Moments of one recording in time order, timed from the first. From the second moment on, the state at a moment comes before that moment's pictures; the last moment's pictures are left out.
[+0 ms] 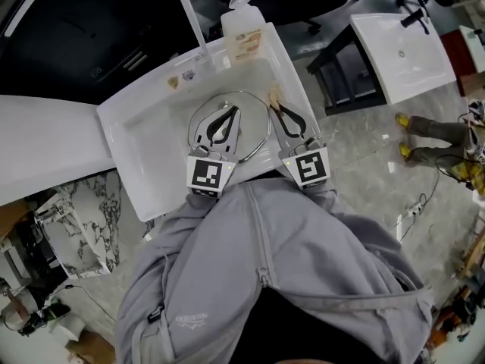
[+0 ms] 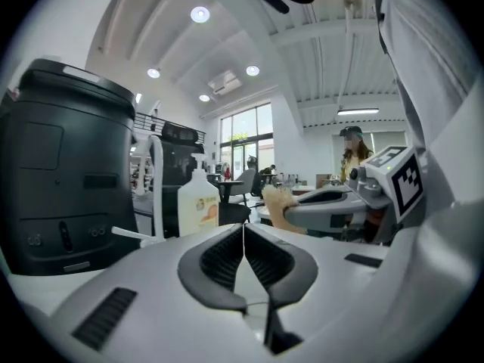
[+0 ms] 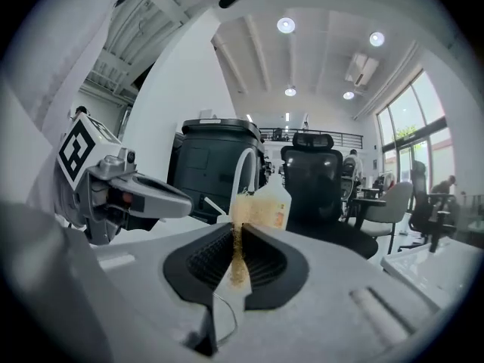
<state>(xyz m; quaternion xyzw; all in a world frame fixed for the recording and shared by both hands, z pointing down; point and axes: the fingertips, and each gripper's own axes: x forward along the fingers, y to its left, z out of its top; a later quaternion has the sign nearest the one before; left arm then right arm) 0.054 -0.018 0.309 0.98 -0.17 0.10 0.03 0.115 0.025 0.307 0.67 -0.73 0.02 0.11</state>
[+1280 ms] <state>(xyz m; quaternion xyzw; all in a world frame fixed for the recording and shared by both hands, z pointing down) 0.122 0.068 0.553 0.83 -0.05 0.55 0.05 0.188 0.099 0.349 0.74 -0.66 0.09 0.09</state>
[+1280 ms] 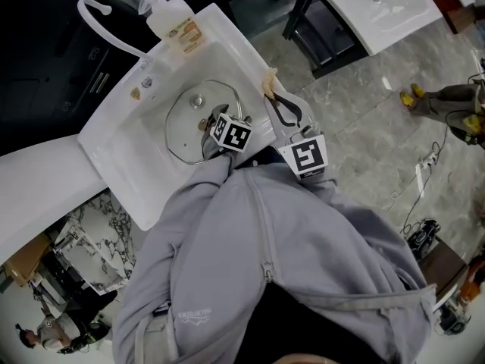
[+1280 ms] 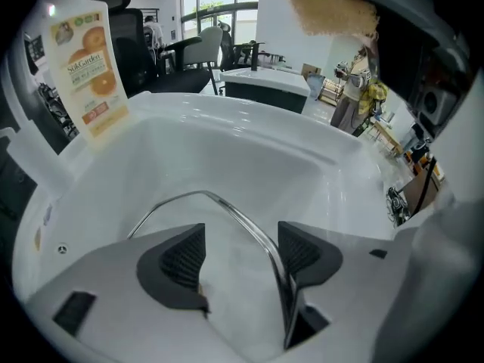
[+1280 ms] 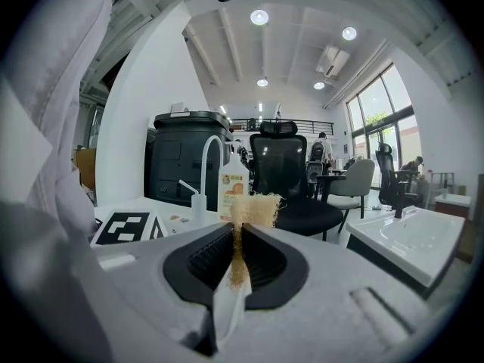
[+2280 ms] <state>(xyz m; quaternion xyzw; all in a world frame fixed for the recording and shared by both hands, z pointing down) 0.042 0.046 0.482 0.82 -0.08 0.55 -0.08 0.145 0.037 0.305 0.68 -0.74 0.03 0.04</state>
